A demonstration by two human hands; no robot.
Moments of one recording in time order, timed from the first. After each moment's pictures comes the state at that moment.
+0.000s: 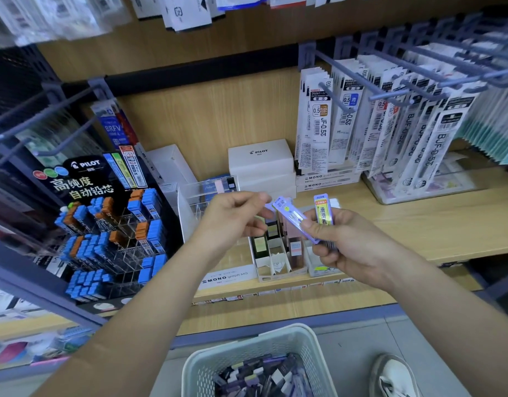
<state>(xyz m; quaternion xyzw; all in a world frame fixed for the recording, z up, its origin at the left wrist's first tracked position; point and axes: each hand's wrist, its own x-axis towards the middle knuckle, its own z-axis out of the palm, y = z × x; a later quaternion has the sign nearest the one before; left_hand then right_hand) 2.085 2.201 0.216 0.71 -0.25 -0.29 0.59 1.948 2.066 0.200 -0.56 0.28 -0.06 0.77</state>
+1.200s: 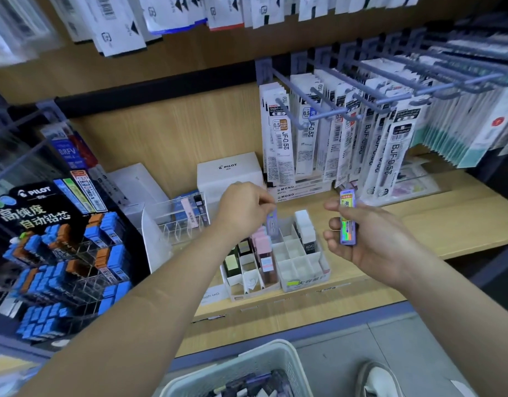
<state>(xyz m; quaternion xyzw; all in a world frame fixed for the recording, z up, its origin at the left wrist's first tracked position) 2.101 2.101 0.199 0.85 -0.45 -0.03 0.25 1.914 2.008 0.207 -0.43 0.35 -0.18 0.81</state>
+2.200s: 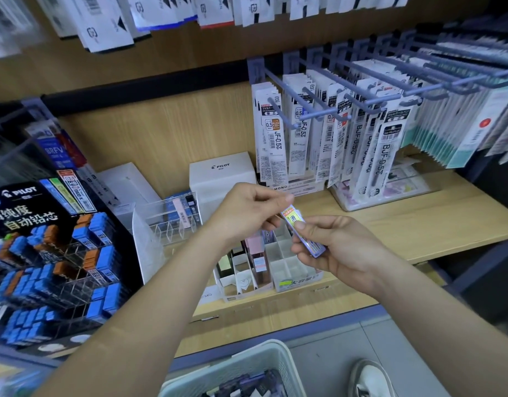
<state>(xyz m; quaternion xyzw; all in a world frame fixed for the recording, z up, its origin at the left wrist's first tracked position) 2.066 2.115 0.229 0.70 -0.36 -0.35 0.51 1.920 2.029 0.203 -0.49 0.31 -0.12 0.80</state>
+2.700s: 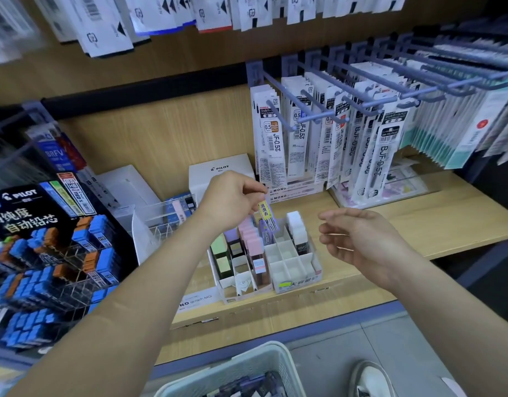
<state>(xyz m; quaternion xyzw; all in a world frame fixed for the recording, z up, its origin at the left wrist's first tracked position) 2.101 2.108 0.225 0.82 -0.41 -0.14 0.38 1.908 2.007 0.204 -0.50 0.40 -0.19 0.75</state>
